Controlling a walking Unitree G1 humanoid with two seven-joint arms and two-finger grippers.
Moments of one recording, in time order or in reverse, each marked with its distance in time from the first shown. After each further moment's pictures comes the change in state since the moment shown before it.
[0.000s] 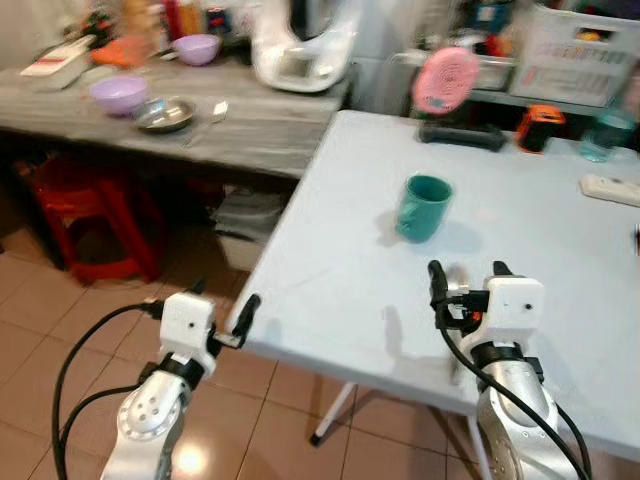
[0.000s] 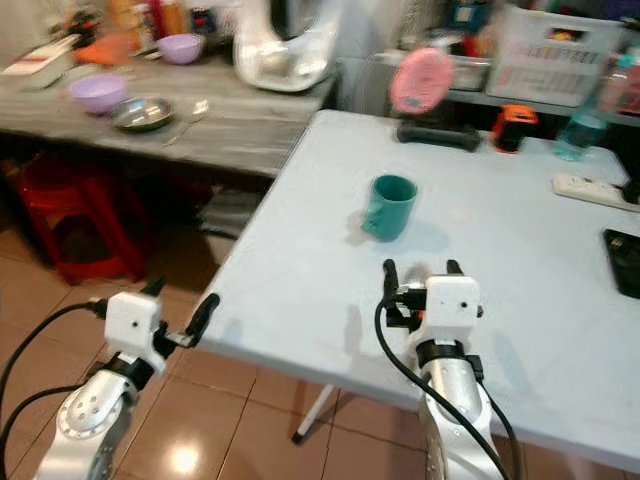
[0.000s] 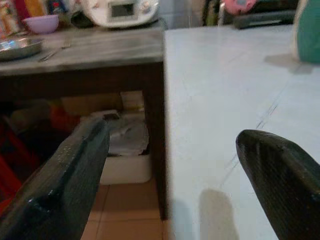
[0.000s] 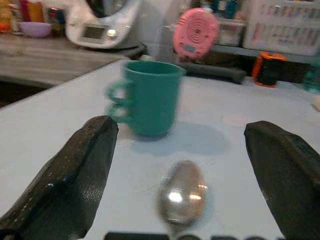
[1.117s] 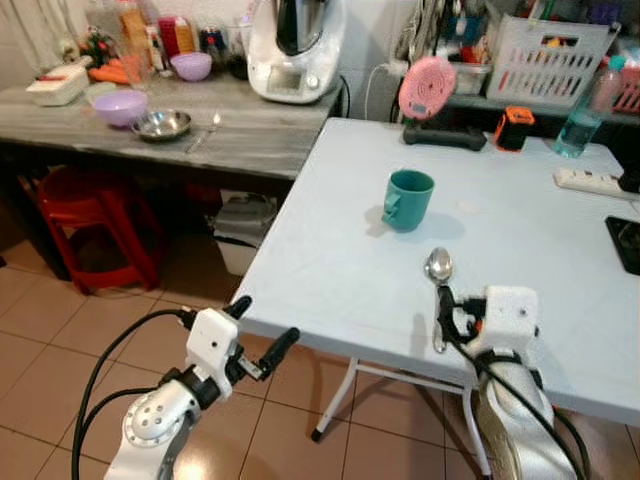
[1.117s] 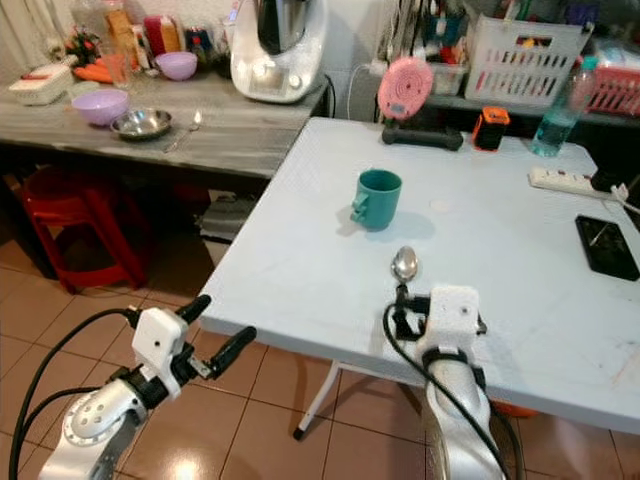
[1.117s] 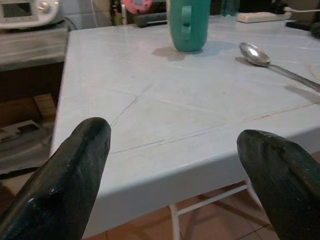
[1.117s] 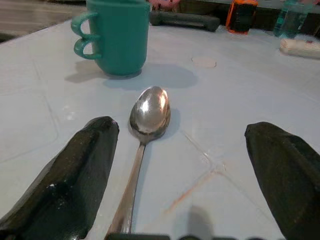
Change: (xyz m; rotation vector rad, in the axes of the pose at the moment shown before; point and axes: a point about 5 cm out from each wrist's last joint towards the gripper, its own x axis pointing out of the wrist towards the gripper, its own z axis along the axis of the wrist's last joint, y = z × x) left arm -0.009 -0.021 -0.007 -0.034 0.032 -0.356; right arm 0.009 -0.007 -0.028 -0.012 0.221 -0.092
